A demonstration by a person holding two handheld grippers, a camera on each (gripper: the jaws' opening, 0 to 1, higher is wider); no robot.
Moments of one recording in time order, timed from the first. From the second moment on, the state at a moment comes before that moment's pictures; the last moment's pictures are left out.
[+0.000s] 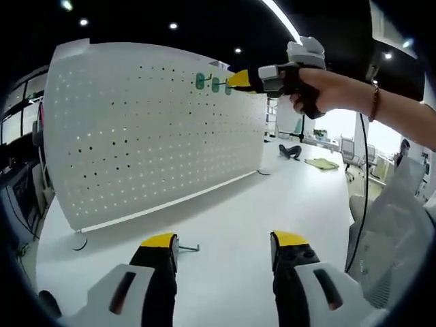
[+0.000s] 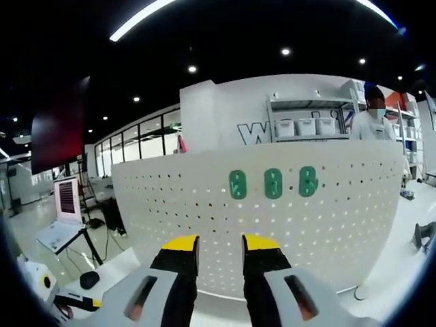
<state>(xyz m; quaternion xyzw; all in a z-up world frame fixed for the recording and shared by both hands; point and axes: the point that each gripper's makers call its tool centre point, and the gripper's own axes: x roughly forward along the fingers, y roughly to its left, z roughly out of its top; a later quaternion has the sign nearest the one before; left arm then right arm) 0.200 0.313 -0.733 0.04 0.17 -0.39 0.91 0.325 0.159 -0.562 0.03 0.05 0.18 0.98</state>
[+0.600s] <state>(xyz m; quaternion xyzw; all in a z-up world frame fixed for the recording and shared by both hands) 0.220 0.323 -0.751 0.05 0.20 -0.37 0.90 0.276 0.161 -0.607 0.05 0.08 0.20 0.97</state>
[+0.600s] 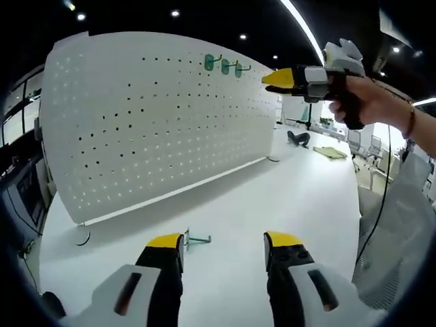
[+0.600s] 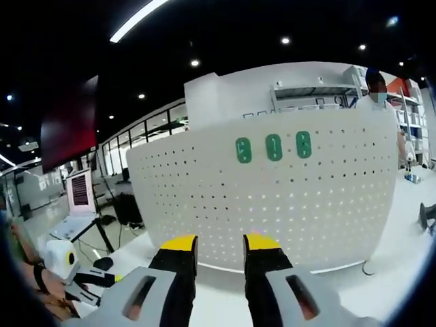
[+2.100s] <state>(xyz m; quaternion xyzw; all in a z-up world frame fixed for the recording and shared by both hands) 0.258 0.324 -0.806 0.10 0.29 -0.35 0.89 0.209 0.149 -0.662 0.06 0.13 0.25 0.96</state>
